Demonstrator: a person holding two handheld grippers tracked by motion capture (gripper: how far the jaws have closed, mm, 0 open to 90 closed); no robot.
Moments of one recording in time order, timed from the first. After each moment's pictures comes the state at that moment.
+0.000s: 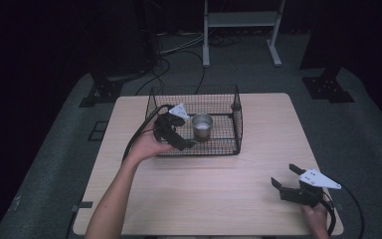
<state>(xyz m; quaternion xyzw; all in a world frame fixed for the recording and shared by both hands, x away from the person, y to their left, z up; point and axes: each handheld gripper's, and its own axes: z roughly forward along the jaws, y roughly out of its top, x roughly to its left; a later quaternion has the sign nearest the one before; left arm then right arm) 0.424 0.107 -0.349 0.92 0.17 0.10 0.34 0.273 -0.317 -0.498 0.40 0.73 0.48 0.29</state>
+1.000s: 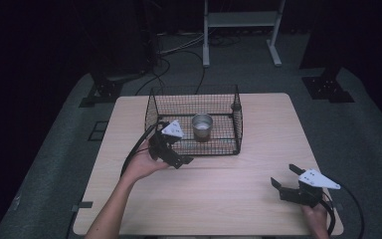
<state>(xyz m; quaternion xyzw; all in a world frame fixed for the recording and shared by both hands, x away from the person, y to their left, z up) 0.380 0.122 -0.369 0.91 0.16 0.10 0.37 0.273 -0.316 -0.498 0.40 0.73 0.47 0.29</state>
